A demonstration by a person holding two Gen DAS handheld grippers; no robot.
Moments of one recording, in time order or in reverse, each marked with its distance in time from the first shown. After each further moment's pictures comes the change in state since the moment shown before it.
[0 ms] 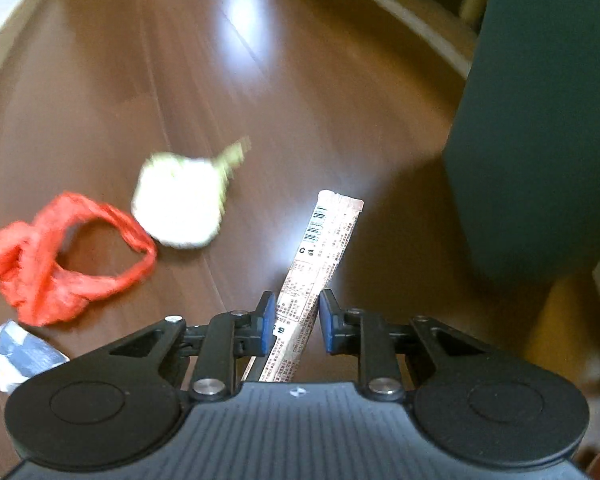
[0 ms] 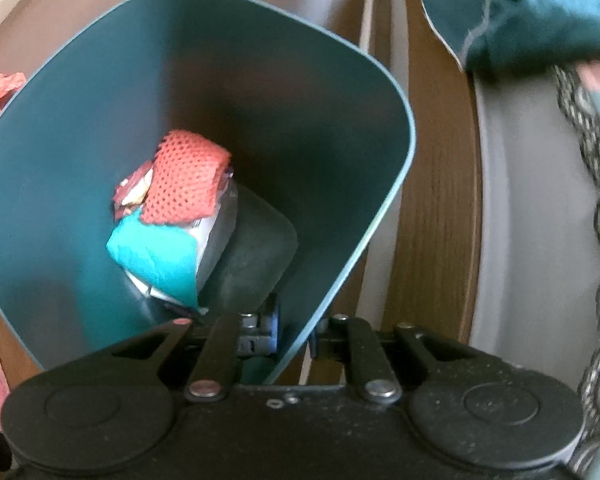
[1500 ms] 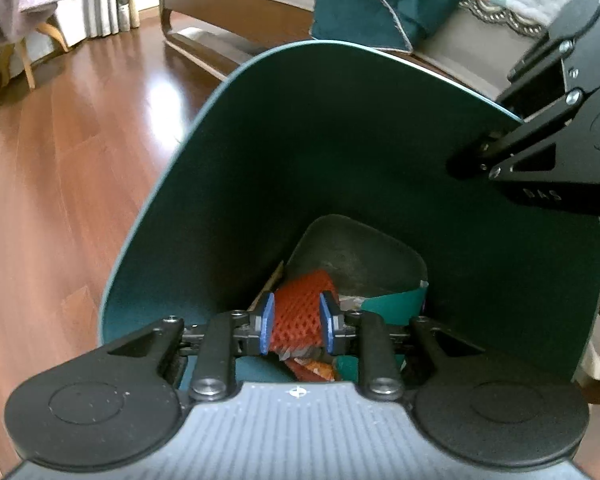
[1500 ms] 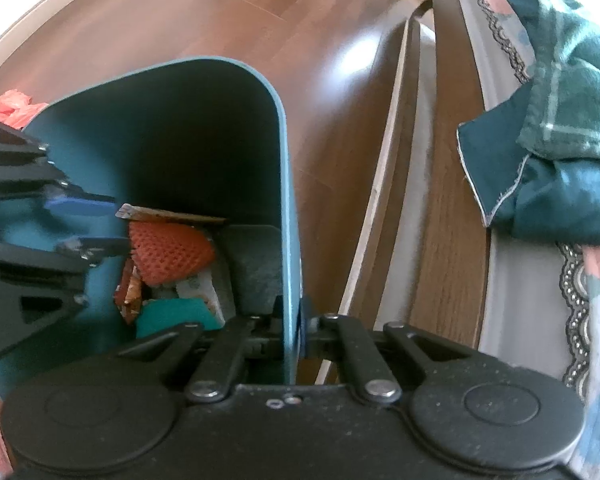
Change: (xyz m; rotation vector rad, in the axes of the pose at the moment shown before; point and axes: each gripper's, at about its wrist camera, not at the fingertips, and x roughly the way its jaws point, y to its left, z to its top) left arm -0.075 -0.132 0.111 0.237 -0.158 -0.089; right arm -0.025 0.045 0.053 -0.122 -0.151 -0.066
